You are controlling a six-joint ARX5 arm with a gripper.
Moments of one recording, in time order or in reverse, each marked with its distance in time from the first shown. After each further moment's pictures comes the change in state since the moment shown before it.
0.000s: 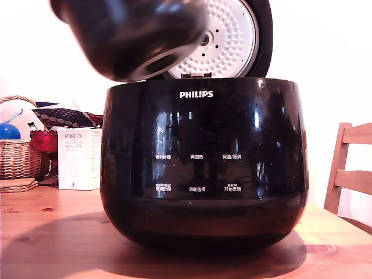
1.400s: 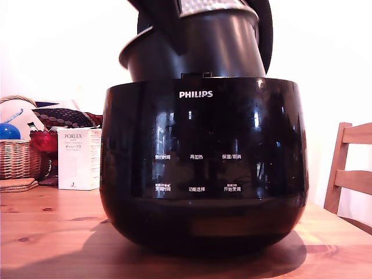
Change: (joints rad) arm -0.119 0.263 0.017 0.033 -0.136 0.218
